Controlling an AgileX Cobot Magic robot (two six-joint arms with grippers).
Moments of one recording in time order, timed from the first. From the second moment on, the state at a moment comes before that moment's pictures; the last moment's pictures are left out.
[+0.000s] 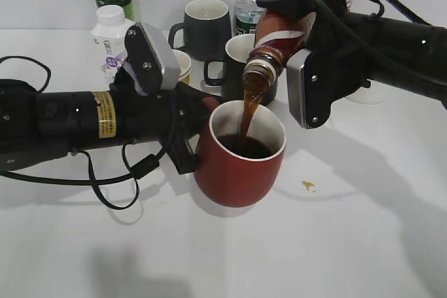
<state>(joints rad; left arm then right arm) -0.55 1.79 -0.75 0.81 -0.78 -0.26 0.41 1.63 -0.76 -0.63 -0.74 -1.22</state>
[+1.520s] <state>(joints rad) -0.55 1.79 -0.75 0.81 -0.84 -0.26 0.41 1.63 -0.76 -0.63 -0.77 -1.10</state>
